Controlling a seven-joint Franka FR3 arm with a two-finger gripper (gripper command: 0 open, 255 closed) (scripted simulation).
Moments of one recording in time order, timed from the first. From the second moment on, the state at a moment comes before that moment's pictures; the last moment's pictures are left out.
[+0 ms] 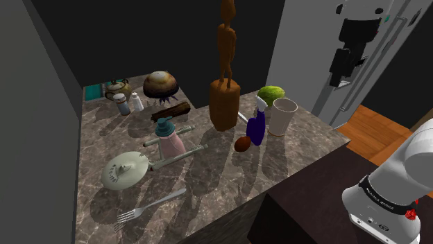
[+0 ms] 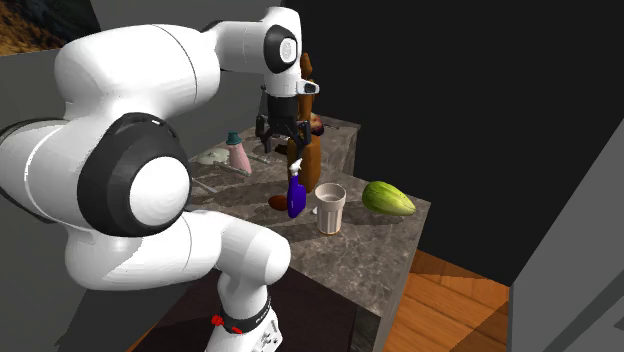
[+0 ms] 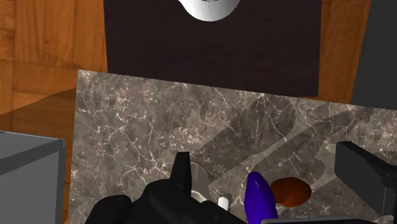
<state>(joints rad) 0.01 -0.79 0.06 -2.41 0.03 1.47 -0.01</state>
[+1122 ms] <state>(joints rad) -0.03 -0.39 0.07 -2.52 -0.04 2.05 0.01</state>
